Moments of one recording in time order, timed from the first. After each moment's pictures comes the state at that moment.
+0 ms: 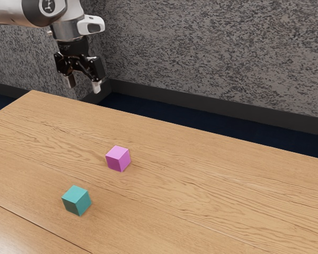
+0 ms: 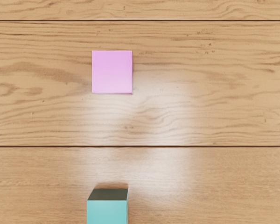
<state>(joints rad) 0.00 0.00 0.00 -1.57 0.00 1.56 0.00</state>
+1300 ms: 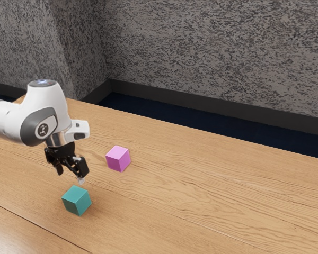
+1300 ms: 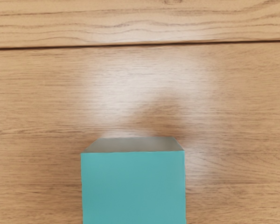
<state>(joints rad) 0.17 -0.19 -0.08 -2.47 0.01 2.23 0.11</state>
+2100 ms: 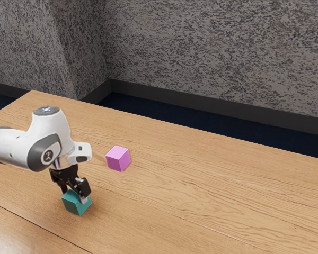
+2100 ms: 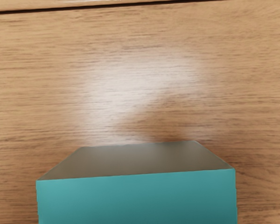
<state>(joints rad) 0.19 -0.05 -0.08 -2.57 0.01 2.48 0.17</state>
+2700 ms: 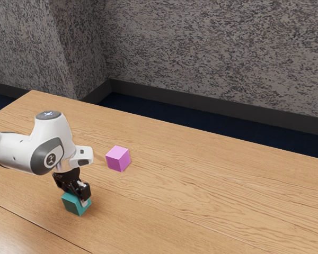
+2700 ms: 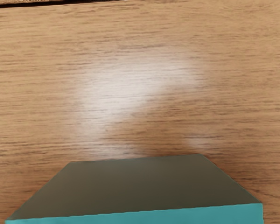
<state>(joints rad) 0.20 0.01 -0.08 -2.56 -0.01 2.53 0.19</state>
